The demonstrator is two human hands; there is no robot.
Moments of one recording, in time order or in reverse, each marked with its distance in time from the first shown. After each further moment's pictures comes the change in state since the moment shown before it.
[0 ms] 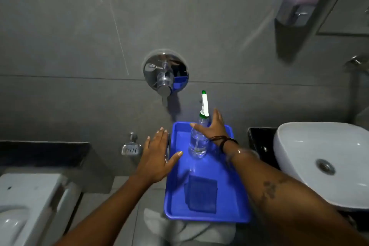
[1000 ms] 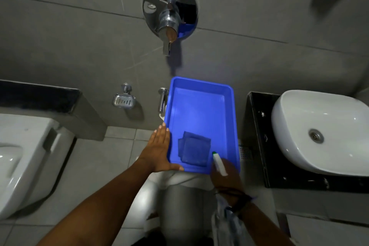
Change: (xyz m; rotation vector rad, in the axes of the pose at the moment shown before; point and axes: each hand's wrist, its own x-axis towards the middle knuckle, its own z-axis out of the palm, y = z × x) left_hand -0.073 -0.037 0.120 0.128 -0.400 0.023; right_hand -0.228 0.096 0.015 -0.304 0.040 0.008
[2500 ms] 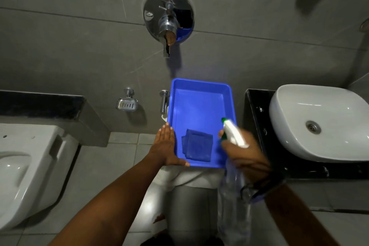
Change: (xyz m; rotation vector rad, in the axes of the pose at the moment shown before) left_hand -0.001 0.017 -0.017 -0.013 -0.138 -0.098; right_hand 0.003 -0.081 -0.091 0.586 -0.117 0.072
